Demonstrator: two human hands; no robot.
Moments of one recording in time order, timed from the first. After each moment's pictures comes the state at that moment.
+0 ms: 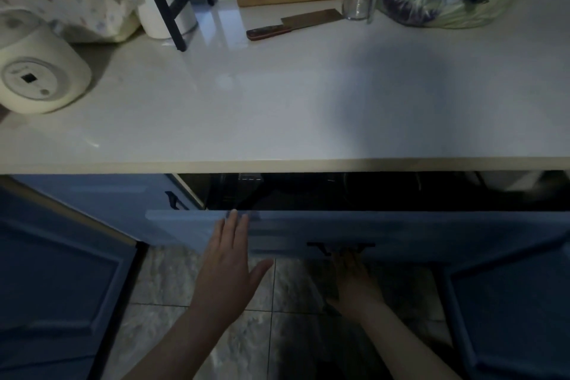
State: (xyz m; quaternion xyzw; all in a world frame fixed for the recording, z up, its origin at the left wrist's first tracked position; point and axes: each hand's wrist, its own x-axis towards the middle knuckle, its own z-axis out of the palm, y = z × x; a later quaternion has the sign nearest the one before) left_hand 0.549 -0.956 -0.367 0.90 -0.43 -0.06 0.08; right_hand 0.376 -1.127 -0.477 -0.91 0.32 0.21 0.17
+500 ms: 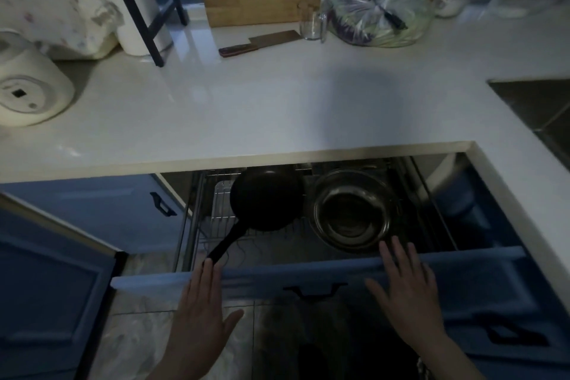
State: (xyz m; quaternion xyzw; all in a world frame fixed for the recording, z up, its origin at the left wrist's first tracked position) left_hand 0.490 -0.856 -0.384 0.88 -0.47 -0.13 -0.01; right_hand 0.208 -1.112 -0.401 -0.88 0.47 0.04 0.09
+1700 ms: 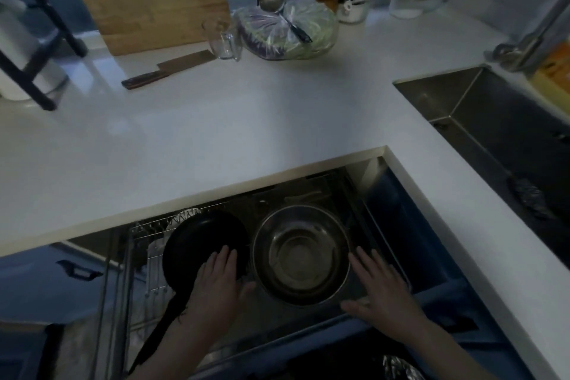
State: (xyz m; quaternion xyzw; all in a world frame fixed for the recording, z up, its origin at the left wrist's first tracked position) left_hand 0.460 -1.054 -0.371 0.82 -0.55 -0.14 -0.02; right_hand 0.154 -1.190 -0.375 -0.85 0.43 0.17 0.24
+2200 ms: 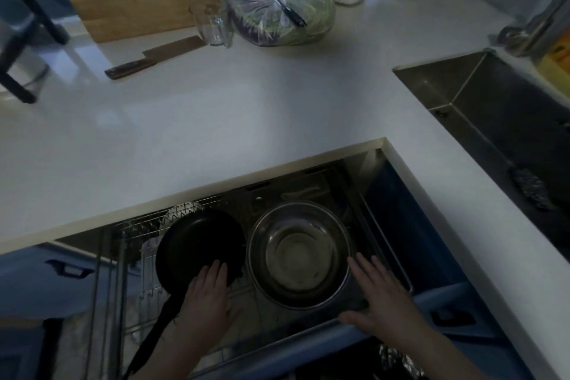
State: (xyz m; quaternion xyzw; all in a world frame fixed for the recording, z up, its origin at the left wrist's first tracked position) left_hand 0.466 -1.032 -0.399 0.80 -0.55 -0.20 -0.14; right_hand 0.144 -1.183 -0.380 -0.84 0.44 0.16 0.28
